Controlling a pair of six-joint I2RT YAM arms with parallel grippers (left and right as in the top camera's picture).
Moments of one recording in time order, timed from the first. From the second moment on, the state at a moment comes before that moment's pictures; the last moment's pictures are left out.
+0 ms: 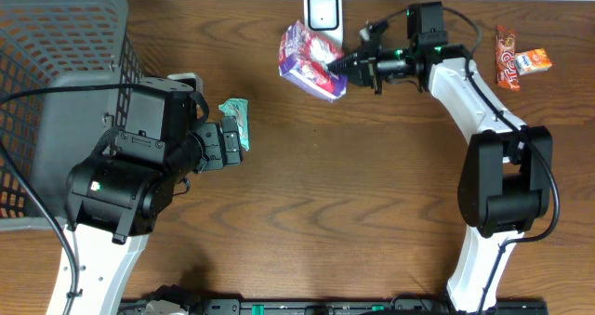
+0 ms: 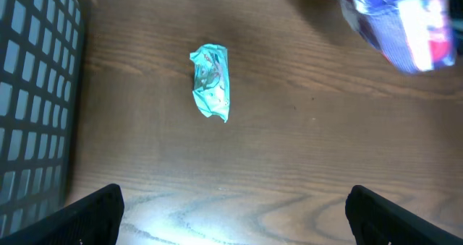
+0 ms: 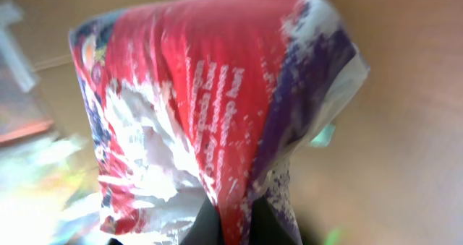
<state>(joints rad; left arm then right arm) -0.29 1.14 1.38 -1.15 -0.04 -0.35 0.15 2.10 1.62 -0.37 -1.14 0.89</state>
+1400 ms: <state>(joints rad) -0.29 1.14 1.38 -1.15 -0.04 -0.35 -0.14 2.02 1.63 -0.35 0.08 0.37</state>
